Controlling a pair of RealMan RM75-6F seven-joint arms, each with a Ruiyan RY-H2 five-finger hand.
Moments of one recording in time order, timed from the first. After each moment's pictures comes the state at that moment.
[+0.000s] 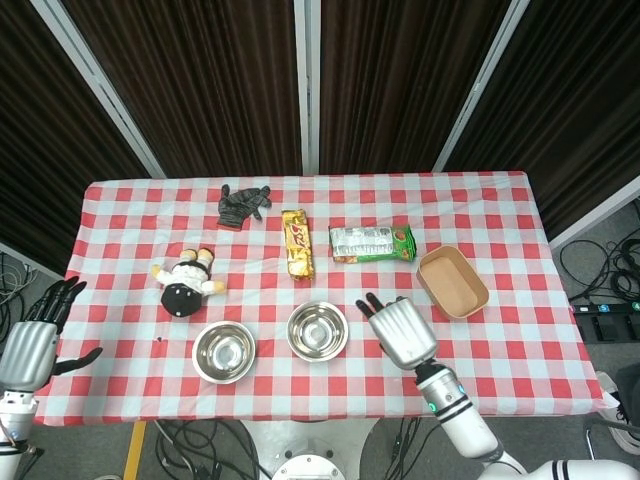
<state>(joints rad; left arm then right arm) -0.11 -1.23 -0.02 -1.42 1.58 1.54 -0.20 0.57 -1.43 0.06 -1.99 -1.28 1.28 -0.93</state>
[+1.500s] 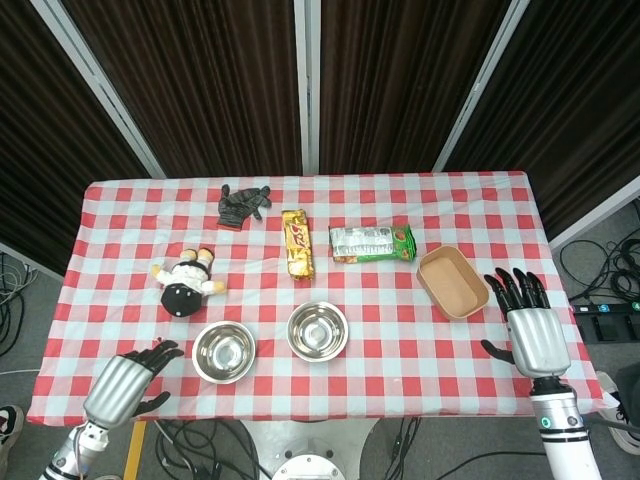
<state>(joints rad) -0.13 -1.33 0.12 -1.55 1.86 1.48 0.17 0.24 -1.18 0.05 -1.88 -1.39 1.45 -0.40</state>
